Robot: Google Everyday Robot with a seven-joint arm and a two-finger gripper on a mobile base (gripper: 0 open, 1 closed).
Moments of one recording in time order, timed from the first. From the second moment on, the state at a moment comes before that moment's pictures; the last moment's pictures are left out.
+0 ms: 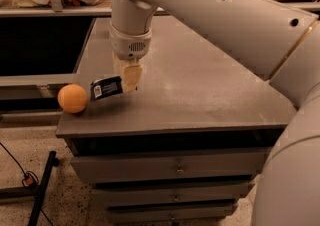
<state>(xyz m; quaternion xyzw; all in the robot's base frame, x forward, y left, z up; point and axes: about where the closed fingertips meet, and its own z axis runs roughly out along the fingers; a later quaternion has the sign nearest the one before) 0.558 0.082 0.863 -0.84 0.53 0.05 0.09</state>
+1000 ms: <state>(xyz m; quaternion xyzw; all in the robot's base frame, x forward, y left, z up) 0.560 0.086 0.861 -0.84 0.53 0.05 0.10</state>
